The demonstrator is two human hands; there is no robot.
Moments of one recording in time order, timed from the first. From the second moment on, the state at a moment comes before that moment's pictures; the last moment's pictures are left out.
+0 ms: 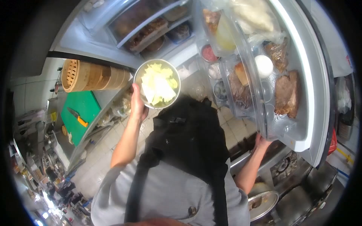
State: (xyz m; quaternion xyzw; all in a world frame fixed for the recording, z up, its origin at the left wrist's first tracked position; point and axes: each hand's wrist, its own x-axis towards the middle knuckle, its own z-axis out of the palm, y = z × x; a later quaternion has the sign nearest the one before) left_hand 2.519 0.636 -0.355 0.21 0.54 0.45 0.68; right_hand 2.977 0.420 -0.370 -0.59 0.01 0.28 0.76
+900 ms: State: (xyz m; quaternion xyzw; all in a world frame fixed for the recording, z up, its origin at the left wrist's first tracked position) left_hand 2.568 0.719 -0.385 0.46 0.53 0.32 0.64; right_hand 2.790 0.629 -0.438 -0.45 -0.14 0.77 0.44
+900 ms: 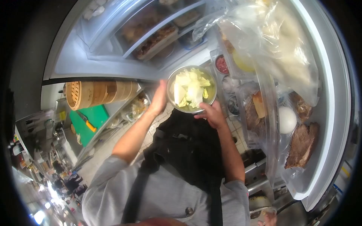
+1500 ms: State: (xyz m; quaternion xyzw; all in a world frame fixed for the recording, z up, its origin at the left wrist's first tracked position) left_hand 2.463 0.955 -0.550 0.60 0.77 0.22 0.04; right_hand 2.800 0.571 -0.474 -0.55 -0.02 0.70 0.45
